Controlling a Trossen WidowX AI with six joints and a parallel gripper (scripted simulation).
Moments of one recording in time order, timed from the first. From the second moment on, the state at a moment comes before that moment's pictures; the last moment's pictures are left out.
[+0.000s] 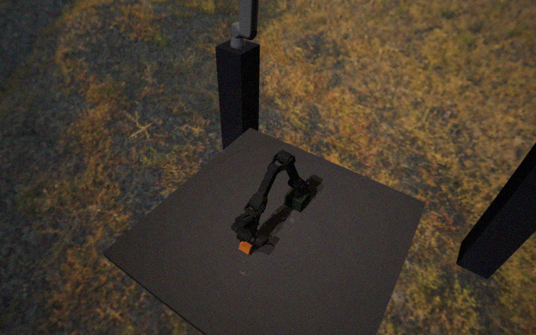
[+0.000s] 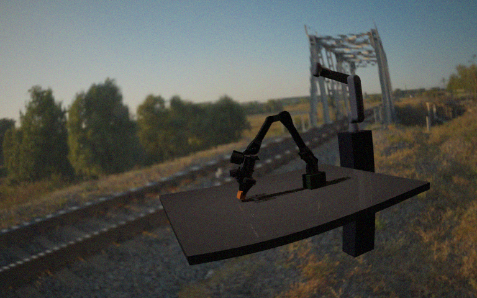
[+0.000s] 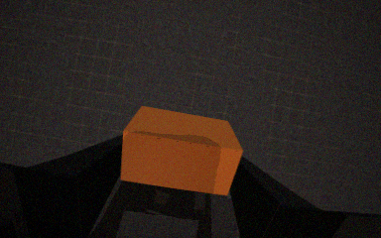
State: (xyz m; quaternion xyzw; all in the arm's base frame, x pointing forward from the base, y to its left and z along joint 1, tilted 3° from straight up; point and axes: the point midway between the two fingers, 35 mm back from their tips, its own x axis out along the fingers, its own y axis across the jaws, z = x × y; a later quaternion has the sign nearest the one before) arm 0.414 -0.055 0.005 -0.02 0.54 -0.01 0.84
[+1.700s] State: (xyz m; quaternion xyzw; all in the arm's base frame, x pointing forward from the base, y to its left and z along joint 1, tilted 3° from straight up) arm 0.414 -0.057 -0.027 -0.03 0.24 0.00 0.97
